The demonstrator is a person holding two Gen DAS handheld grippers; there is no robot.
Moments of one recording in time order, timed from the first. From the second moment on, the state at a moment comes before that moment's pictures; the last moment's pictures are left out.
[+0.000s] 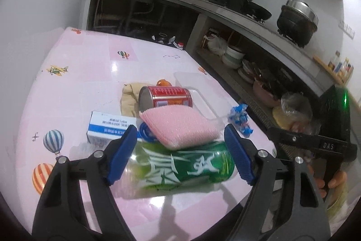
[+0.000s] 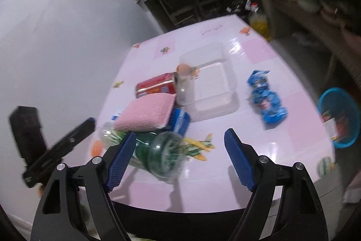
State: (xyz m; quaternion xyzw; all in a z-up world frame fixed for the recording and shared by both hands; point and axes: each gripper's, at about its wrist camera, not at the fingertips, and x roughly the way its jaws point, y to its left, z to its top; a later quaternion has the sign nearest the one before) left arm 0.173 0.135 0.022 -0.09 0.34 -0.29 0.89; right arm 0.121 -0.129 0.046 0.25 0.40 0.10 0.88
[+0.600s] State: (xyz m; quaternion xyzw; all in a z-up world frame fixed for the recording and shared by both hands) left arm 0.191 0.126 0.021 -0.10 0.36 -0.31 0.87; right arm 0.177 -0.193 0.020 0.16 0.43 0.01 0.89
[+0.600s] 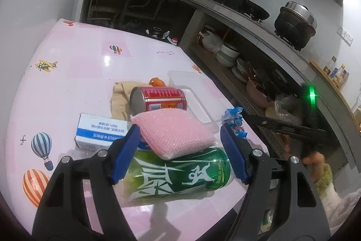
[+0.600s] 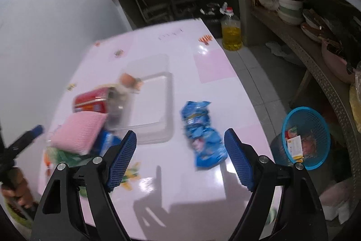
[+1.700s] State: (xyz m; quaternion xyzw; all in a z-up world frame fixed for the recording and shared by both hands) left arm 0.401 -0.063 -0.003 0.15 0.49 -0.33 0.79; right arm 0.199 -0.212 -0.026 0.15 0.46 -0.01 0.88
